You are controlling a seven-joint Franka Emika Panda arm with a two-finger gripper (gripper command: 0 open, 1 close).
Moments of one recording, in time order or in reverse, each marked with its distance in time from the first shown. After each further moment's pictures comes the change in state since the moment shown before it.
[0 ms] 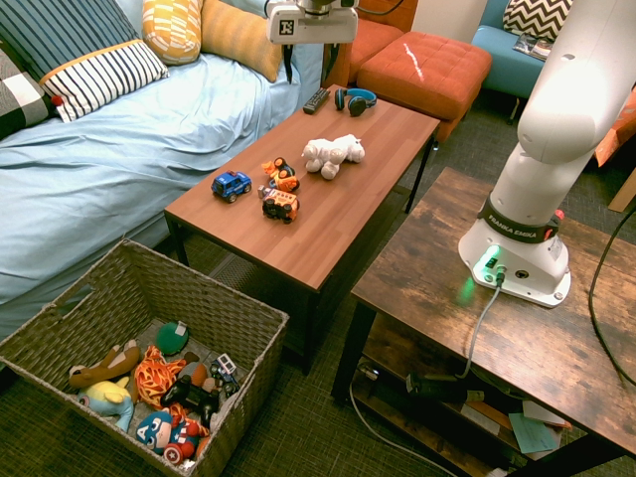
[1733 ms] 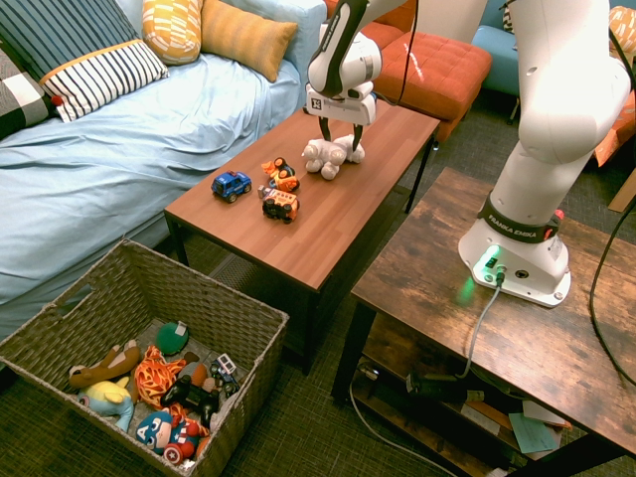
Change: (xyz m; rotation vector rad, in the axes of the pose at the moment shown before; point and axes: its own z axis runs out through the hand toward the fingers) arm 0.088 0.046 0.238 -0.207 0.097 0.766
